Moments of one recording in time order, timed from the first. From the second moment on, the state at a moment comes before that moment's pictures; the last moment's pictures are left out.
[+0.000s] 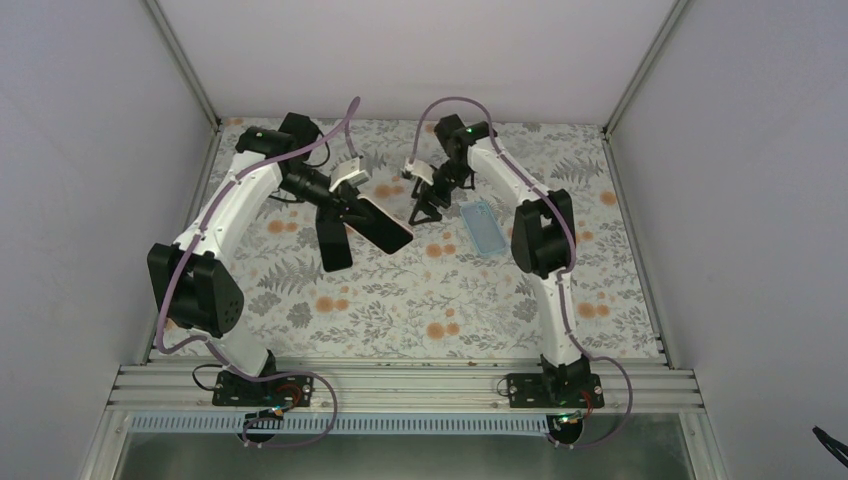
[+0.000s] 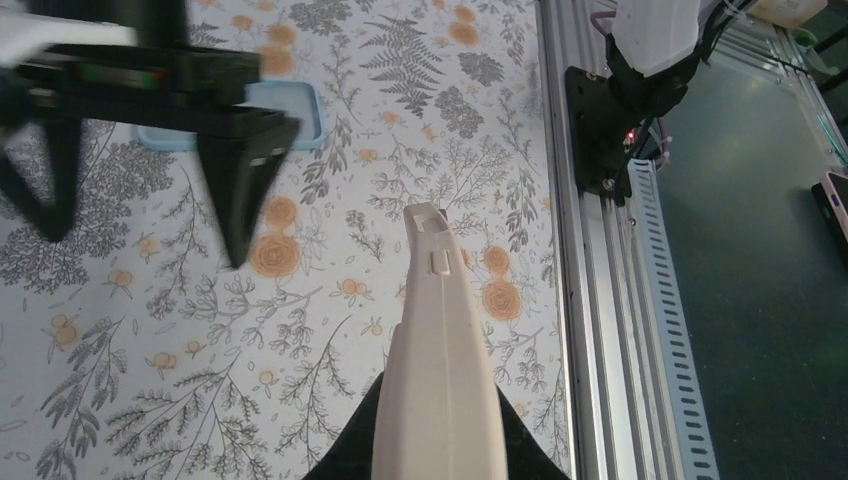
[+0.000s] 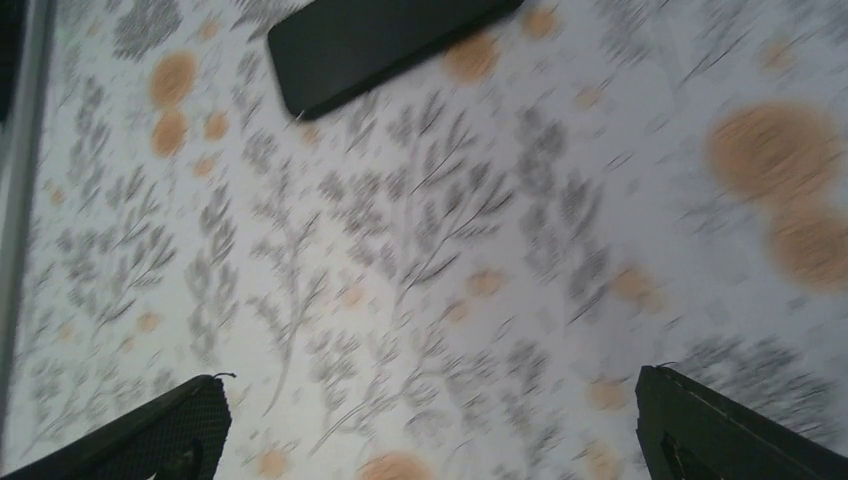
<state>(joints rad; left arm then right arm) -0.27 1.66 1.63 -1.35 0.96 0.95 0.45 2.34 2.19 -1.23 -0.69 -0.91</state>
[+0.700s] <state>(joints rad) -0.27 1.66 1.63 -1.36 0.92 0.95 0.44 1.93 1.73 -1.20 -0.80 -0.96</state>
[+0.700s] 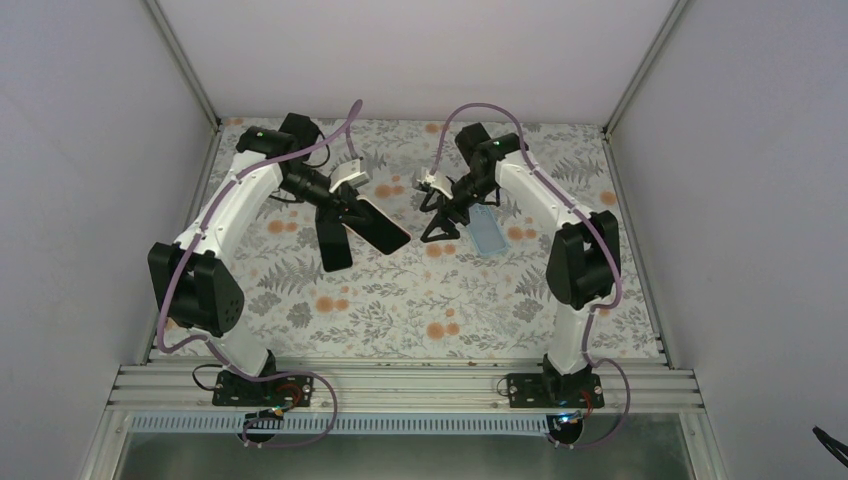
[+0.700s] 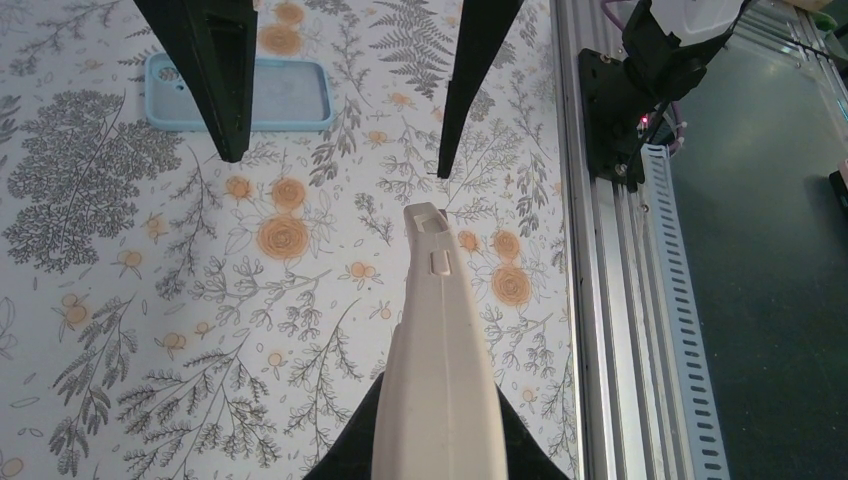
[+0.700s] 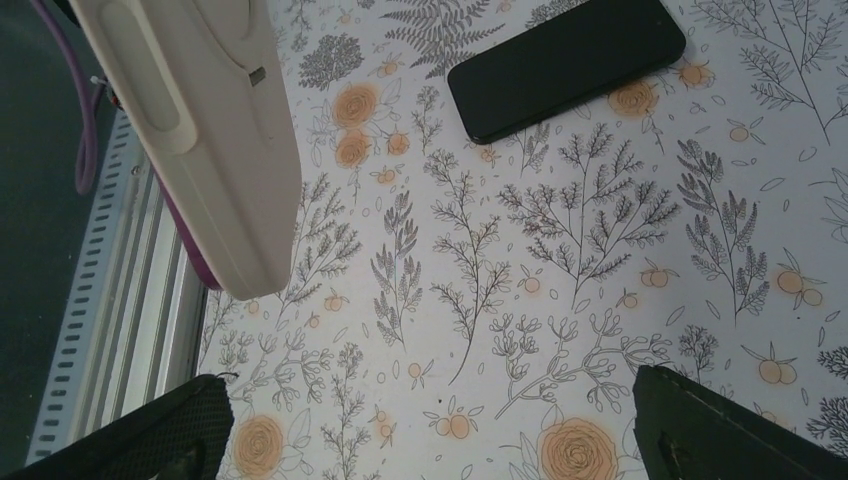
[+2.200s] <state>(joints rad) -0.26 1.70 1.65 -1.35 0.92 0.95 0.47 2.00 1.79 -1.17 -0.84 -0.90</state>
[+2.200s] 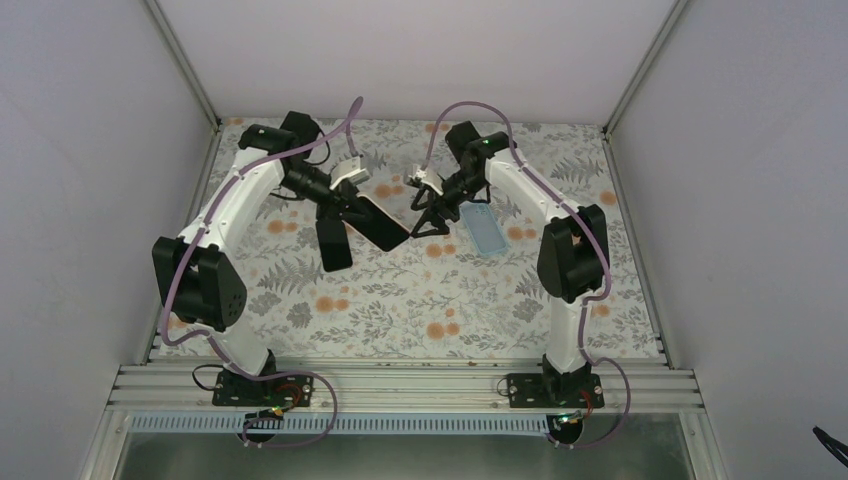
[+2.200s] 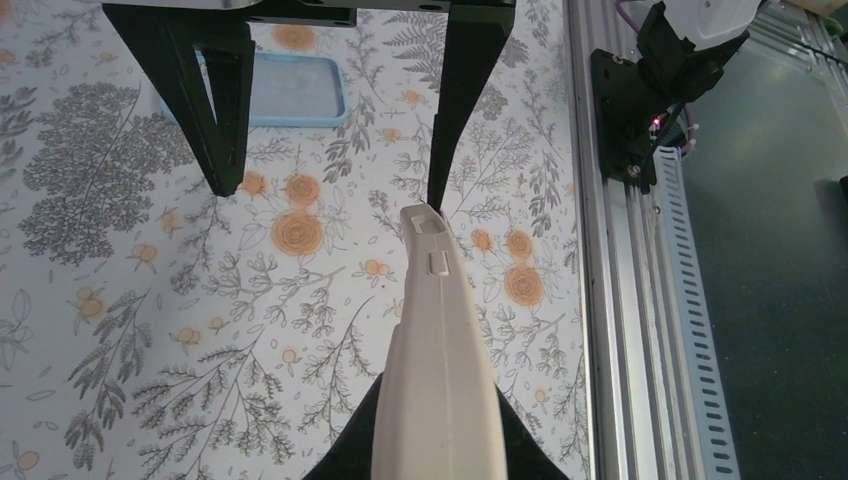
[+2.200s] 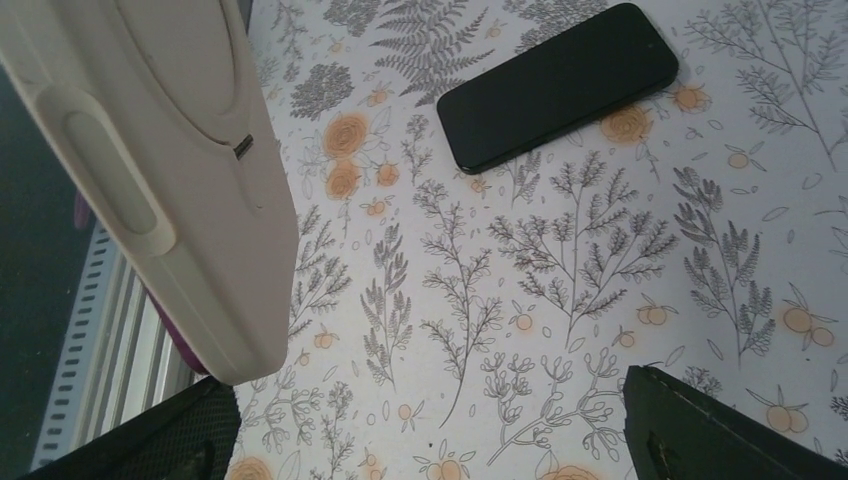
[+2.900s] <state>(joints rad) -0.23 1.70 1.65 -1.28 0.88 0.95 0.47 2.03 1.83 -0.99 -0.72 -0.66</state>
